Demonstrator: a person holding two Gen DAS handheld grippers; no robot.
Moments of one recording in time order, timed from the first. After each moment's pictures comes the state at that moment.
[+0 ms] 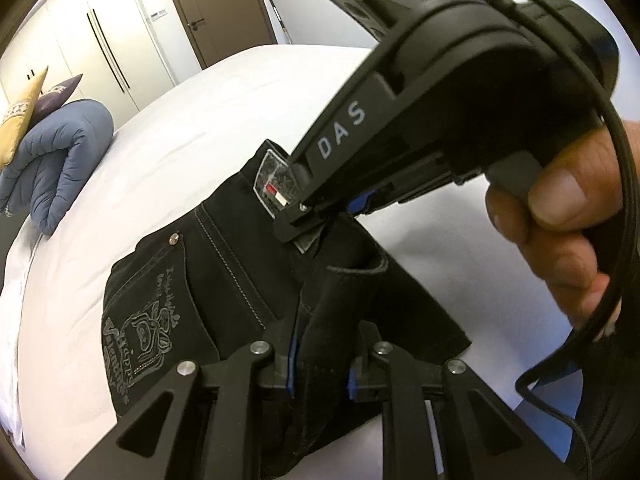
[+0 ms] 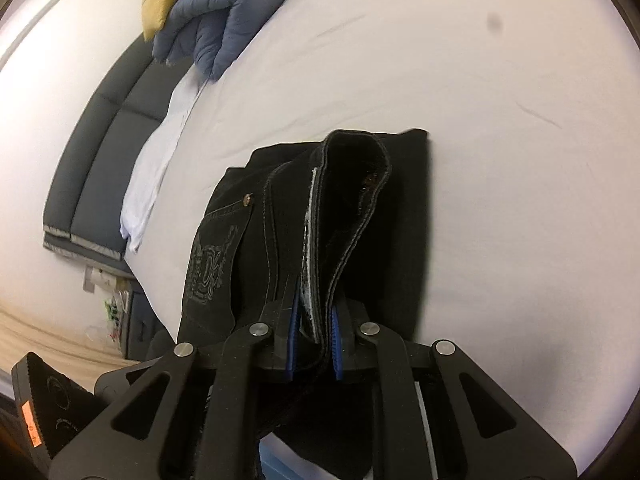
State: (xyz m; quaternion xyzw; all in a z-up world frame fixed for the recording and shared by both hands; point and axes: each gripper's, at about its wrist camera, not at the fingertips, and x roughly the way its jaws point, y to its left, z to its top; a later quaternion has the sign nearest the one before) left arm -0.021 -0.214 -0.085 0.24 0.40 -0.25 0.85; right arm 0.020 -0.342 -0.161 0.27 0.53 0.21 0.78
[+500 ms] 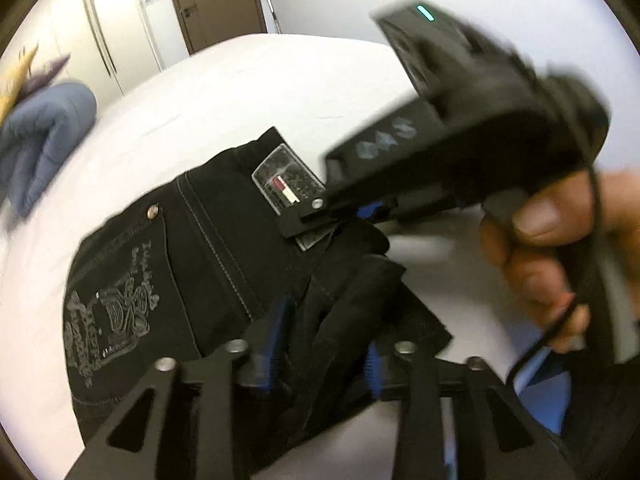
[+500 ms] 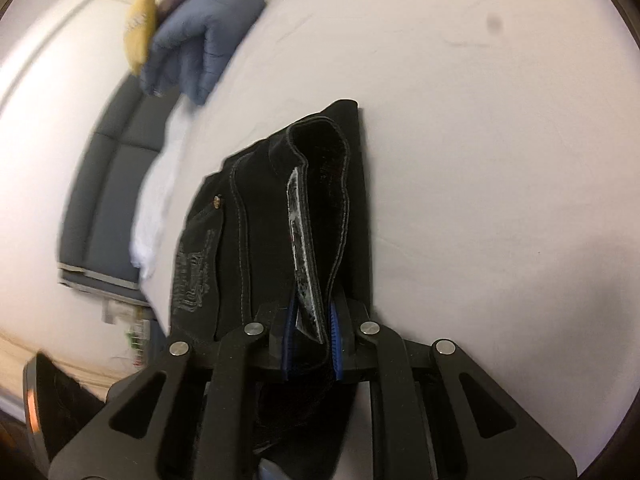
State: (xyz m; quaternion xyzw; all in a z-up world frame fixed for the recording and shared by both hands) left arm -0.019 -0.197 -0.105 0.18 0.43 -0.28 0.84; right arm 0.008 -0.364 -0.213 0.36 0.50 0.22 0.76
